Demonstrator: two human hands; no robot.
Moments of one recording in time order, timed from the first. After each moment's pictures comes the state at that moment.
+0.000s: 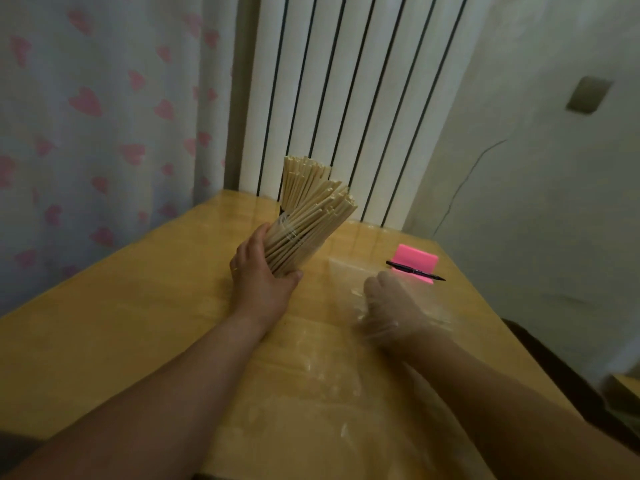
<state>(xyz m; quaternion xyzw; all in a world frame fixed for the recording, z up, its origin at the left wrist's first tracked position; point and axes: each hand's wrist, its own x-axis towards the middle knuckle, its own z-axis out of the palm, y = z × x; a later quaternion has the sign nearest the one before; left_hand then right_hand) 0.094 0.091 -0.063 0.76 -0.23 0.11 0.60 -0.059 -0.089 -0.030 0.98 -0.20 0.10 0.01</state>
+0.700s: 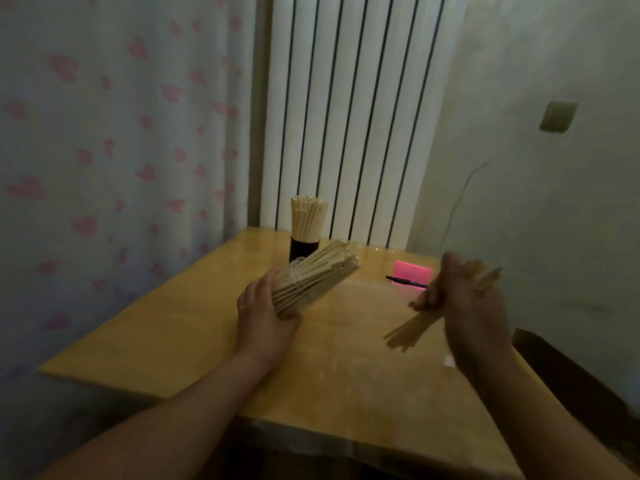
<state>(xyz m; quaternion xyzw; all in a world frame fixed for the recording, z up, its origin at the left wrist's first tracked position) 0.010 0.158 -0.054 0.80 -0.26 0.14 0.53 -0.213 -0.004 0.062 0.71 -0.14 0.48 -0.49</state>
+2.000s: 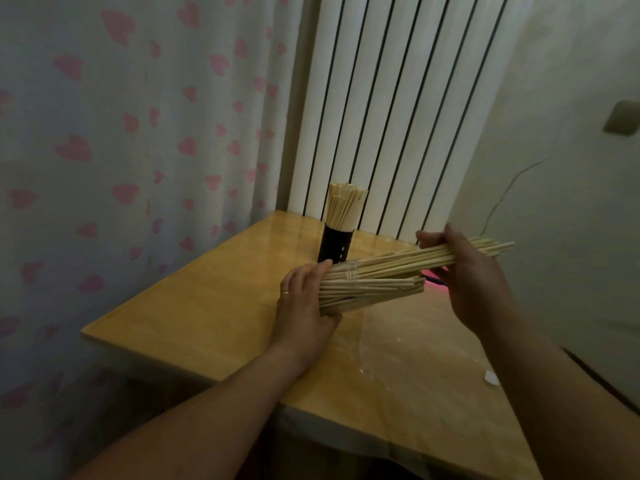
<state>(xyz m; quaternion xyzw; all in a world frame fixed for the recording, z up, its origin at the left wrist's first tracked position) 0.009 0.157 -0.066 0.78 -0.33 0.19 0.49 -0.122 -0.038 0.071 0.69 -0.15 0.36 -0.62</state>
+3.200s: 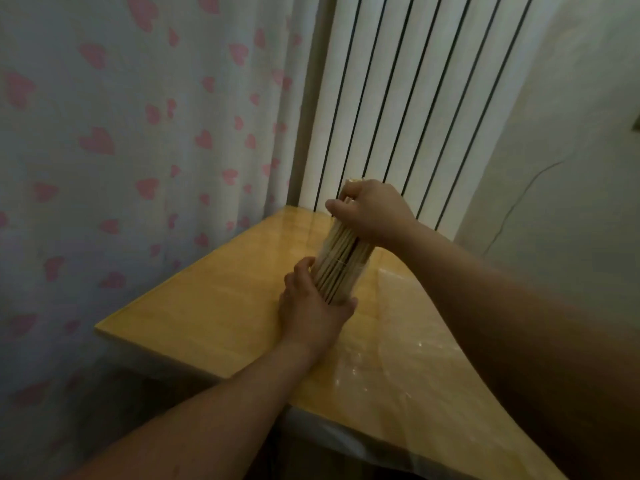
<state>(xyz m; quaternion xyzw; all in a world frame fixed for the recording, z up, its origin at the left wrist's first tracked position) 0.027 0.158 -0.064 0.77 -0.20 0.09 0.60 0.006 0.062 0.123 0.95 -0.07 0.28 -0.10</state>
